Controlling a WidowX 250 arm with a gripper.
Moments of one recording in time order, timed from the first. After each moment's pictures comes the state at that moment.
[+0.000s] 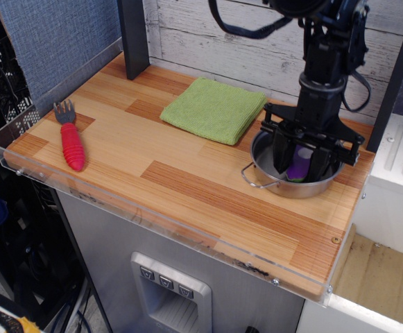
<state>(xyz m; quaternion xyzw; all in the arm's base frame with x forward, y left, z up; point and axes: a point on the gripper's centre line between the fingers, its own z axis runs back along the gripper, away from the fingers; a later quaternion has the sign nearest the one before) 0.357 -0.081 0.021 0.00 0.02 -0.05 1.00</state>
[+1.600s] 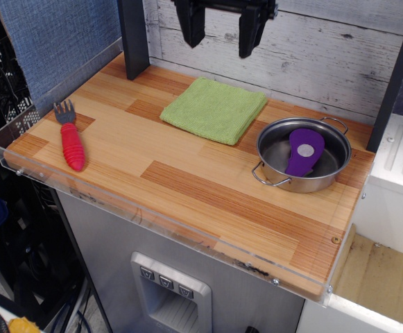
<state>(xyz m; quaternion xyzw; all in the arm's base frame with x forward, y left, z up) 0.358 0.021 0.144 0.00 -0.06 0.02 1.00</state>
